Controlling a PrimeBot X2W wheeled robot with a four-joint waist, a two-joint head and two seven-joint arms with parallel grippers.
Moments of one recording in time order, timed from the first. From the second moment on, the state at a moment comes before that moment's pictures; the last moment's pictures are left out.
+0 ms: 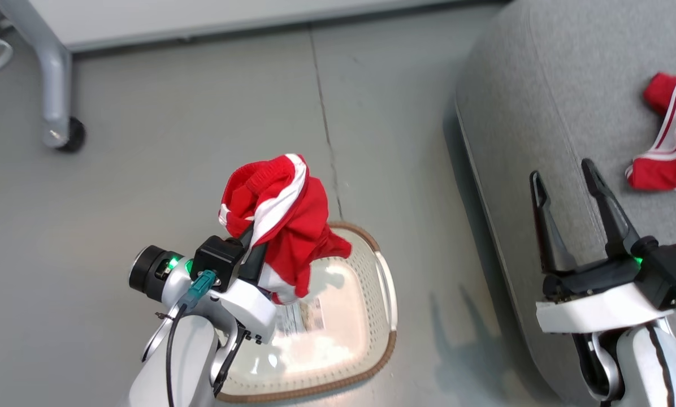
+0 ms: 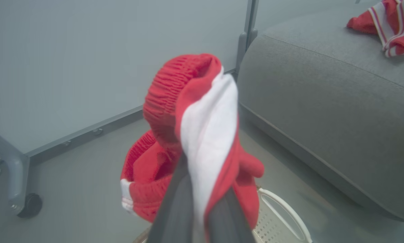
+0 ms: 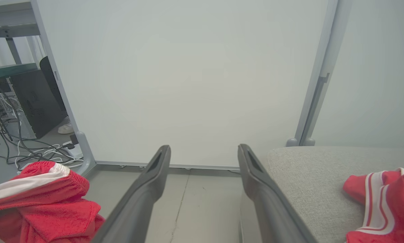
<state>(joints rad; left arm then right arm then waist) -0.45 0.10 -0.42 0.61 -0.13 -0.04 -0.26 -0.23 -0.08 0.08 0.05 0.14 0.13 -0.26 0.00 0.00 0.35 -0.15</state>
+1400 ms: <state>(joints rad) -0.24 0.05 -0.44 -0.13 -0.22 -0.10 -0.26 -0.06 -0.07 0.11 0.08 0.22 0.13 -0.26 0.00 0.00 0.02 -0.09</state>
